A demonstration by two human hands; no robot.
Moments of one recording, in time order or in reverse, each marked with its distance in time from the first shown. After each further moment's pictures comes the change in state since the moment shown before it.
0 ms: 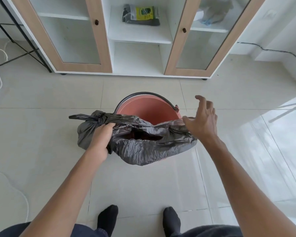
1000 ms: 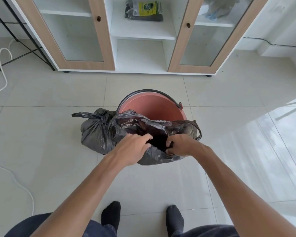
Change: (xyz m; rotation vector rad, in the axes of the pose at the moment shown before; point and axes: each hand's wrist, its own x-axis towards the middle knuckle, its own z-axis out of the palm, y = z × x) left_hand -0.001 -0.043 0.031 1.448 -0.363 1.005; right_hand -0.029 0.009 0.063 -0.327 -0.825 -0.257
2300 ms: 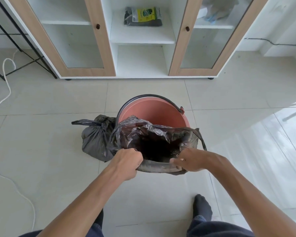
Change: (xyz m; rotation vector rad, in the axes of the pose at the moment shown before) left_hand -0.010 -0.009 0.011 0.297 -0.270 -0.086; right_hand -0.028 0.010 -0.004 0.020 -0.248 -0.059
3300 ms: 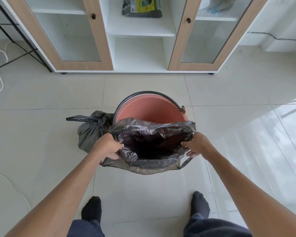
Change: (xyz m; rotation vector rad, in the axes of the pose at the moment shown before) left_hand 0.039 -0.057 0.002 -1.014 -0.144 -0.777; right_hand 0.046 0.044 -0.003 0.694 0.352 0.483
